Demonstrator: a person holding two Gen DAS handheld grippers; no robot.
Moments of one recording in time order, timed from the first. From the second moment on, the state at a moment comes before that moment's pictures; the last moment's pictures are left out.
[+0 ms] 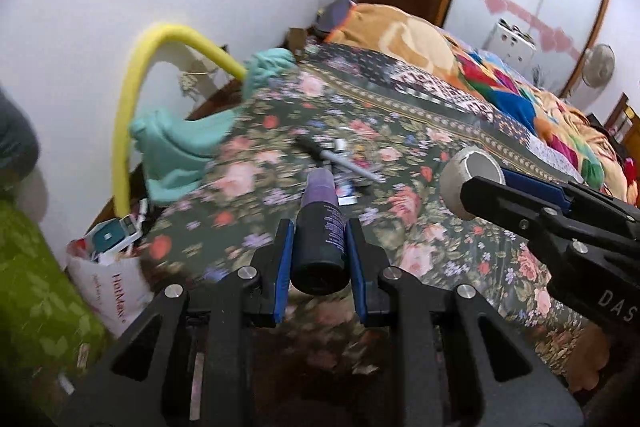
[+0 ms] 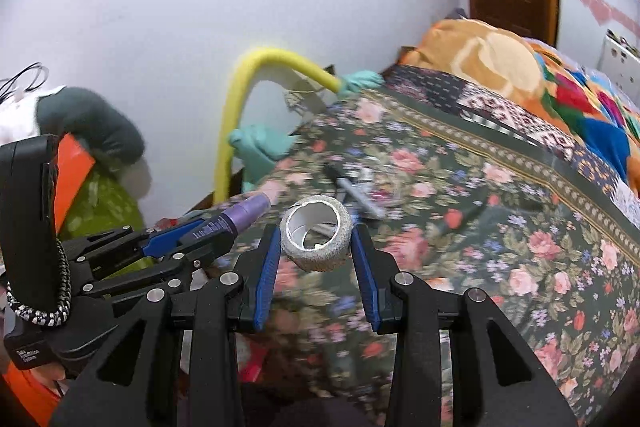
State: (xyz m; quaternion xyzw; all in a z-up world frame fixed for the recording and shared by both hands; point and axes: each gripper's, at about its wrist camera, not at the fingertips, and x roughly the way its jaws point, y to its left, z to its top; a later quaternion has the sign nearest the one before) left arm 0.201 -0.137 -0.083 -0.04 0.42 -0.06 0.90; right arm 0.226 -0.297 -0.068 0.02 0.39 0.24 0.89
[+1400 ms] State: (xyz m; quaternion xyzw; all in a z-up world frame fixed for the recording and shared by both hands) left arm -0.022 0.127 -0.215 -0.21 0.51 0.19 0.81; right arm 0.085 0.006 -0.174 -0.18 0.49 0.46 0.72
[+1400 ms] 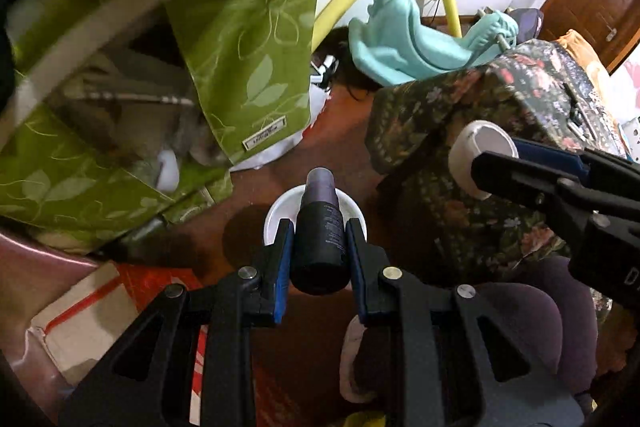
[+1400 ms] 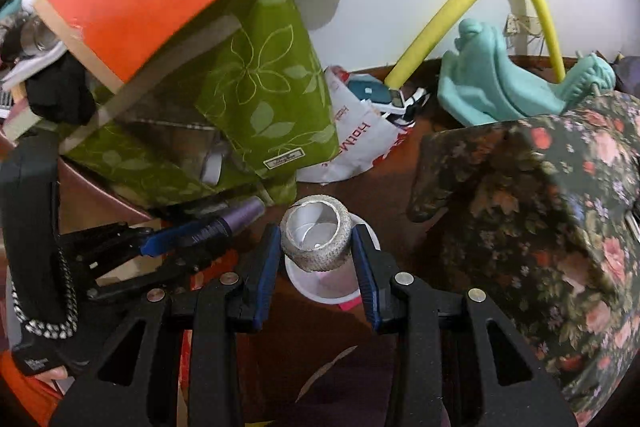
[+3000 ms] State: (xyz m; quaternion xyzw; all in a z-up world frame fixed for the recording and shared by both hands) left arm 0.095 -0.003 -0.104 -0.12 0.43 0.08 0.89; right arm 0.177 -0.186 -0.074 -0.04 0.43 0.32 0.84
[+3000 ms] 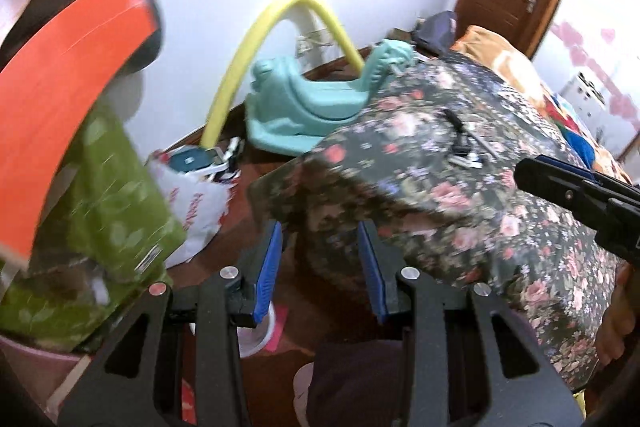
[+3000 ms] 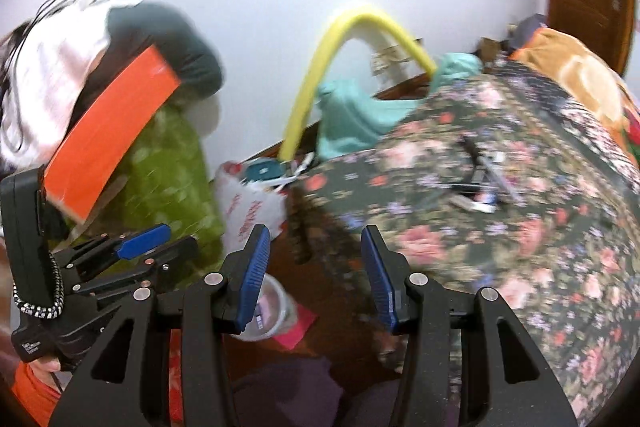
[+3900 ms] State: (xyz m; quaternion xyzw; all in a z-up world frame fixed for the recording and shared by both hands) left arm 0.287 -0.119 -0.153 -0.08 0.47 -0.04 0.88; right arm 0.341 -0.287 -0.142 -0.04 0.48 0.25 0.84
